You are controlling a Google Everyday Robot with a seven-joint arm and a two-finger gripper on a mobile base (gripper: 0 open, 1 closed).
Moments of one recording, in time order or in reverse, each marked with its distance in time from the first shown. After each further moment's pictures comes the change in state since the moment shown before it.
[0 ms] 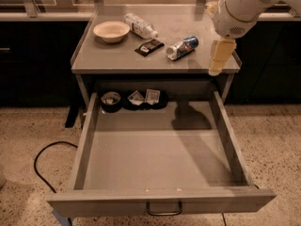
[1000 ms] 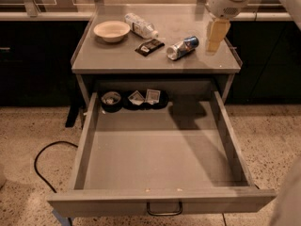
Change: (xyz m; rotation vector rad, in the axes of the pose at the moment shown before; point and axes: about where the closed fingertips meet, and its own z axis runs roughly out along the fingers) arm 0.003 -0.062 0.015 0.047 0.020 -0.021
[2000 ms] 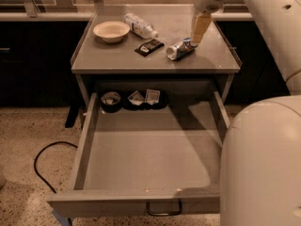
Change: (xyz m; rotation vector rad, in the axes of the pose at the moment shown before) arm -0.029 -0.061 0.055 0.078 -0.095 -0.093
